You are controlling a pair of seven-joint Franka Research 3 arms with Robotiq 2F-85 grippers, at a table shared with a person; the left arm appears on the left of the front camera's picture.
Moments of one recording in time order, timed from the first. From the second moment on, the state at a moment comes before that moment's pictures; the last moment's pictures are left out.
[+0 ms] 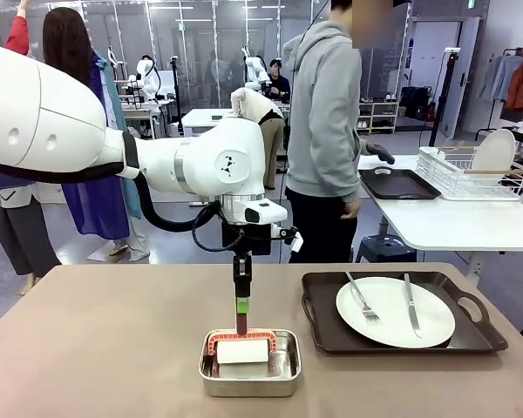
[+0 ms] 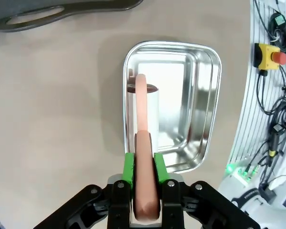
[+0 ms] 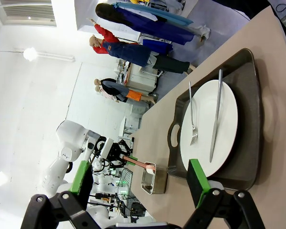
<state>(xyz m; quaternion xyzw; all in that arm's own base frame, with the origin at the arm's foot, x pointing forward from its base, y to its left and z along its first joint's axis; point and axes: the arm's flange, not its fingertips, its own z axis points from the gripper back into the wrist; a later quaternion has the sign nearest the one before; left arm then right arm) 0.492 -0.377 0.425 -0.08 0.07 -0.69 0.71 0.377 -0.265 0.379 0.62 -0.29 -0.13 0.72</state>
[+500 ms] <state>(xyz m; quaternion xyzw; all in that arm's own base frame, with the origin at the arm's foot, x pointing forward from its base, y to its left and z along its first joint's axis) 0.497 -0.378 0.435 -0.08 0.07 -0.70 0.71 0.377 -0.265 0.379 0.62 -0.29 -0.13 0.72</state>
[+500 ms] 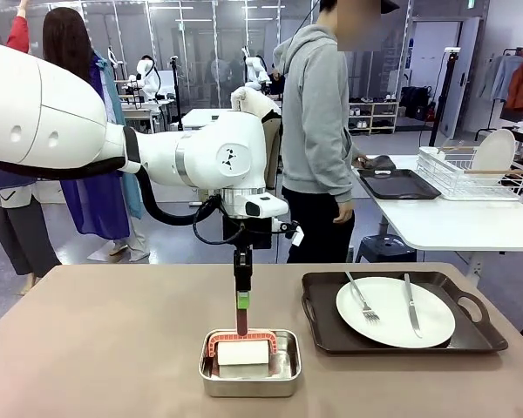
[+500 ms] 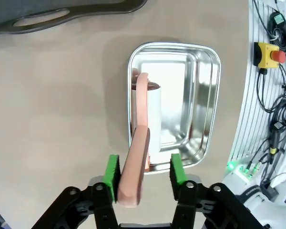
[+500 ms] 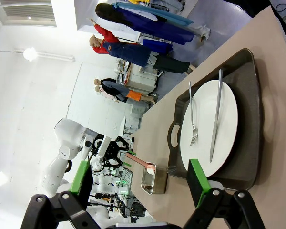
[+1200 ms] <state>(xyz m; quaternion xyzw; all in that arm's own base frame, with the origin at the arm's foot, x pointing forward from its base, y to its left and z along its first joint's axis) 0.499 -0.377 0.436 -0.08 0.07 -0.70 0.71 0.377 -0.265 0.380 0.62 -0.29 -0.13 0.72</state>
